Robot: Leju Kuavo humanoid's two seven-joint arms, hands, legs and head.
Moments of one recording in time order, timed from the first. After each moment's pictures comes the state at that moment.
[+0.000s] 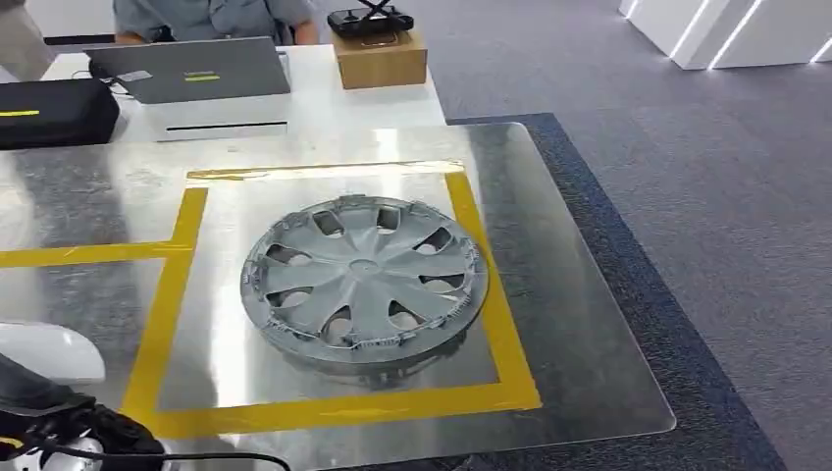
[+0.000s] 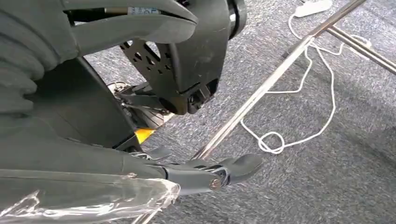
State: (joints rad) left arm 0.19 -0.27 -0.05 -1.83 0.24 0.65 -0.70; right arm -0.04 0.16 0.55 -0.32 0.02 0.14 -0.70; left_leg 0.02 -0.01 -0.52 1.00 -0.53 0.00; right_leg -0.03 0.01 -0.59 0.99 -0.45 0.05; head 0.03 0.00
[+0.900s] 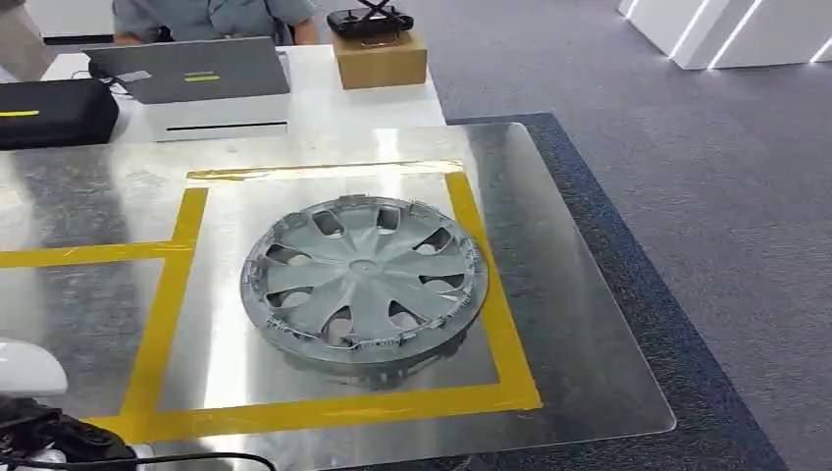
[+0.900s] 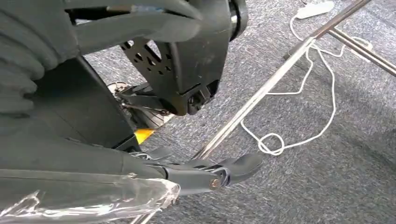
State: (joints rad) left arm 0.20 -0.28 0.05 -1.86 0.34 0.63 -0.70; right arm -0.05 0.16 0.55 -0.32 0.03 0.15 -0.70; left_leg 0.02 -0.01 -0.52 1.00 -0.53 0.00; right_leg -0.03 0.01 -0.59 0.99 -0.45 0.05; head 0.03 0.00
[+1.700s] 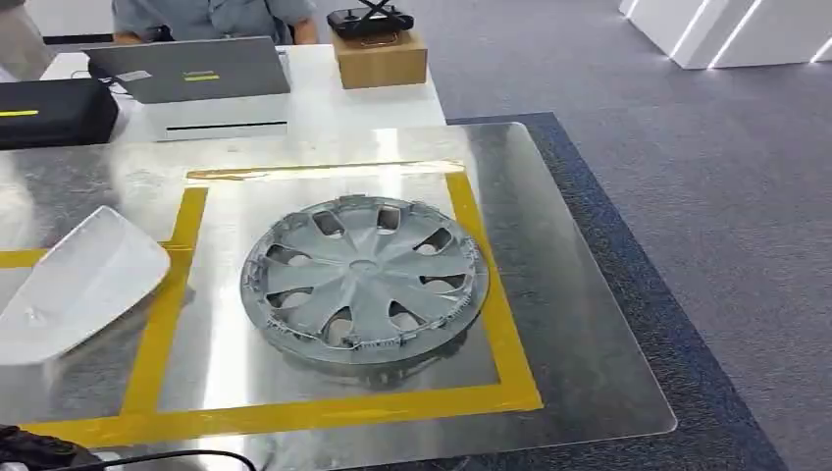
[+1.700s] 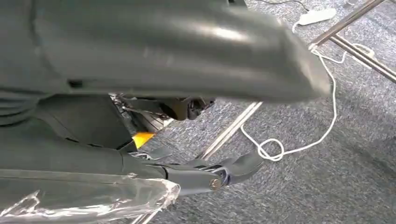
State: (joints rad) left arm 0.20 -0.29 0.19 -1.85 0.39 0.66 -0.70; right arm -0.05 0.16 0.57 -0.32 0.03 0.17 -0.70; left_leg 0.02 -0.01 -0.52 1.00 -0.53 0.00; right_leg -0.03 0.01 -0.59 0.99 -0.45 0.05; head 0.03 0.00
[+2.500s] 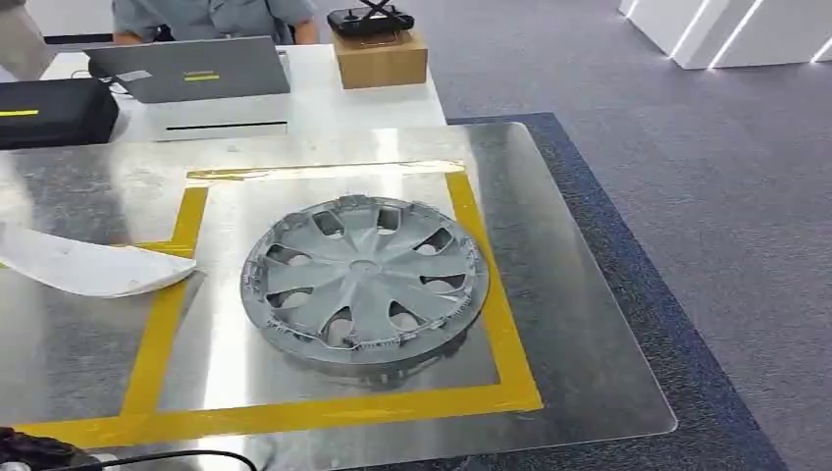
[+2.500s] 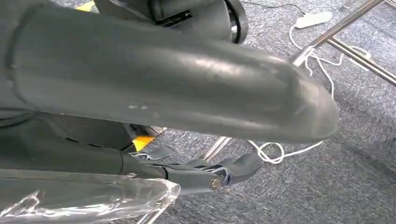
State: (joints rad) left arm 0.20 -0.29 0.20 -1.84 0.32 0.68 -0.70; right arm -0.04 0.16 0.57 -0.32 0.02 0.18 -0.70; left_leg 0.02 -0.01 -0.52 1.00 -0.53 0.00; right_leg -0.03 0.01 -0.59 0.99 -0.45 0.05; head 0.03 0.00
